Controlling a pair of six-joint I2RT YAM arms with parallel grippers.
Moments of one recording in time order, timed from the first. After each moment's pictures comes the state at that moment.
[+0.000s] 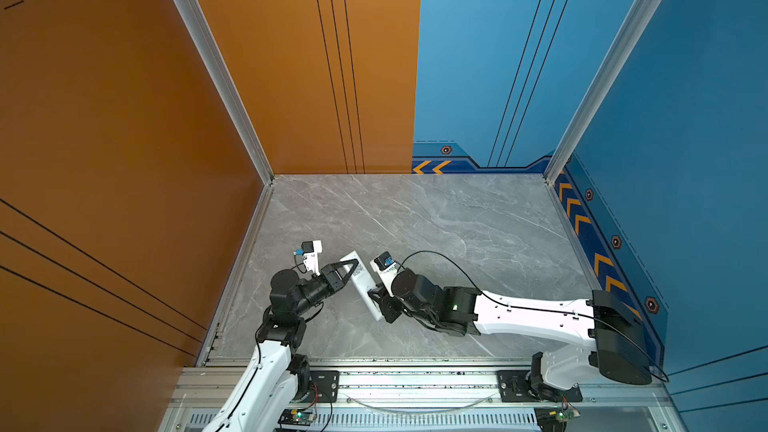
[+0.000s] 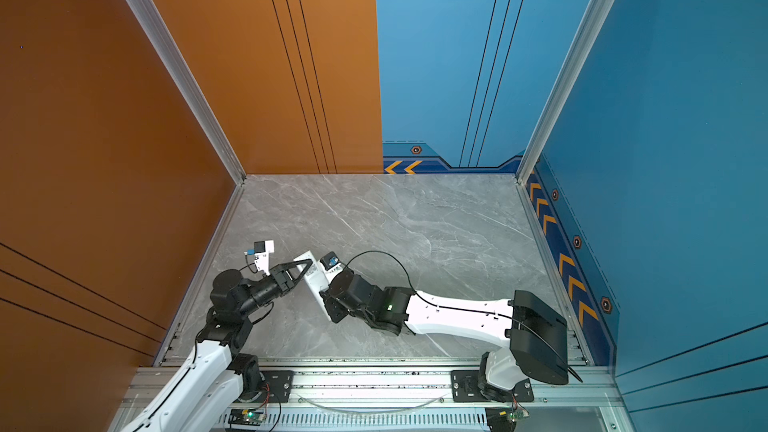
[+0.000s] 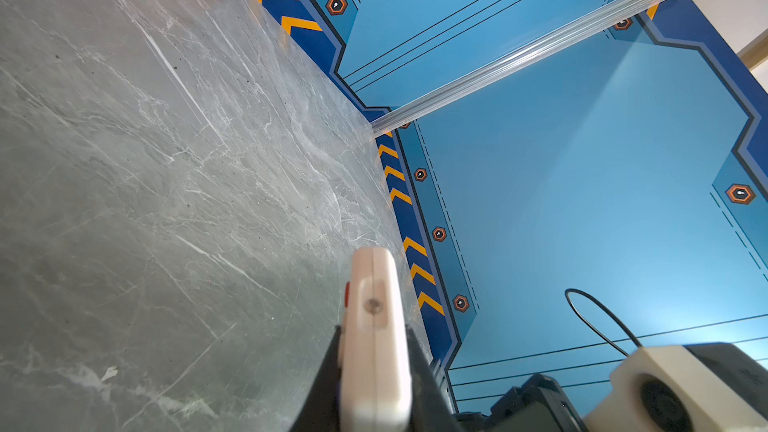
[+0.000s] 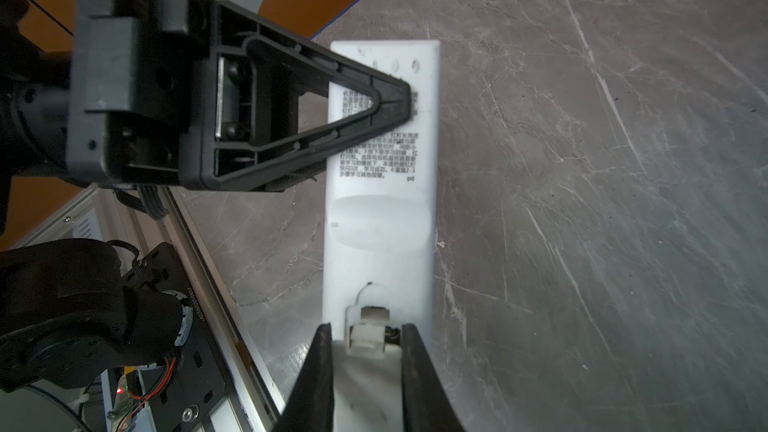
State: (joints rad) left arm -0.09 0.68 0.21 0.33 0.70 -1.02; right arm 1.24 1.50 1.04 -0.13 0.22 0.42
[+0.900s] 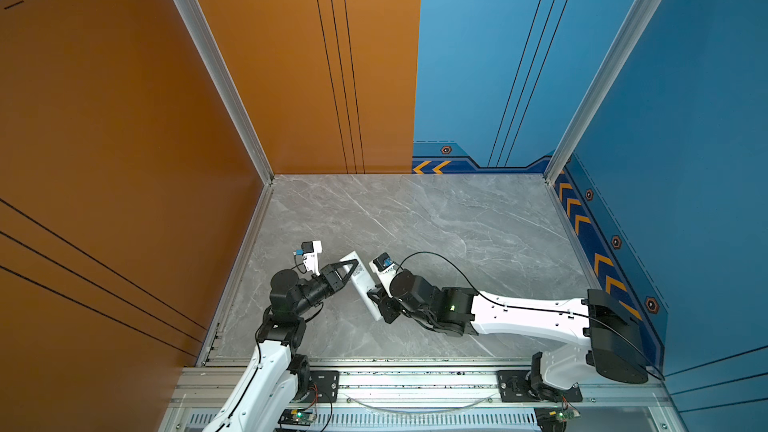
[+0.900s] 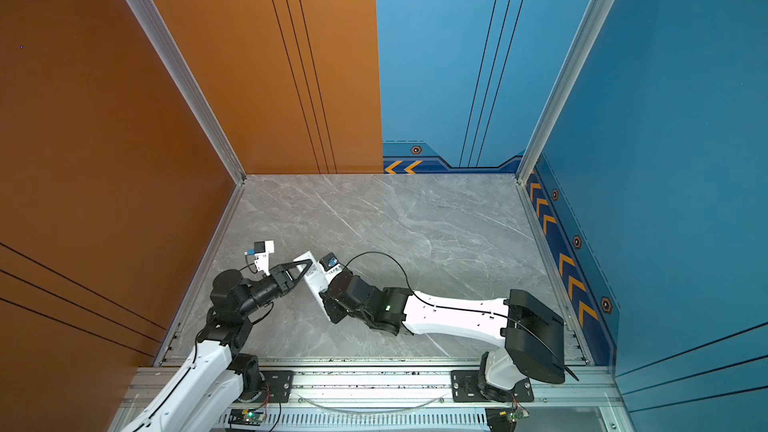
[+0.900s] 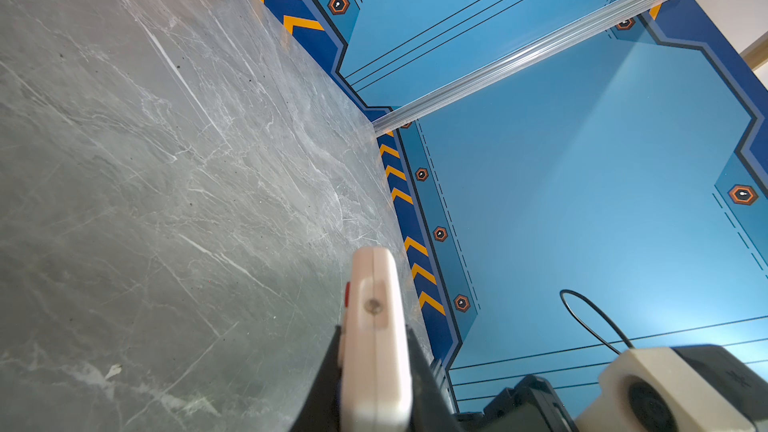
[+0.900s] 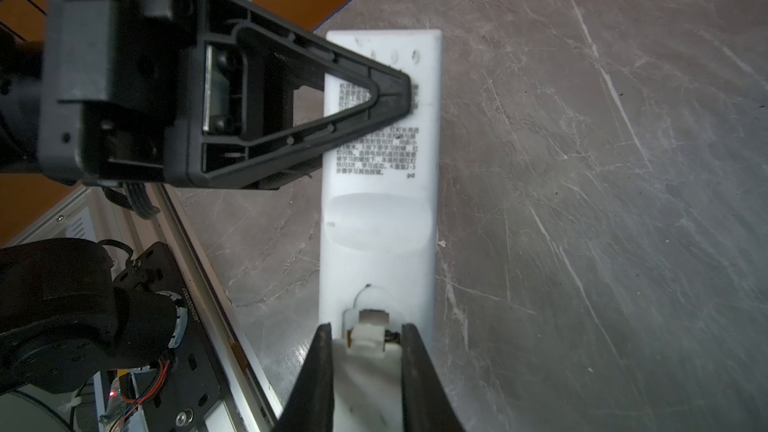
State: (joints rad) left arm -0.08 0.68 0.21 0.33 0.71 -1.02; right arm 1.24 1.52 1.04 -0.11 0.22 0.42
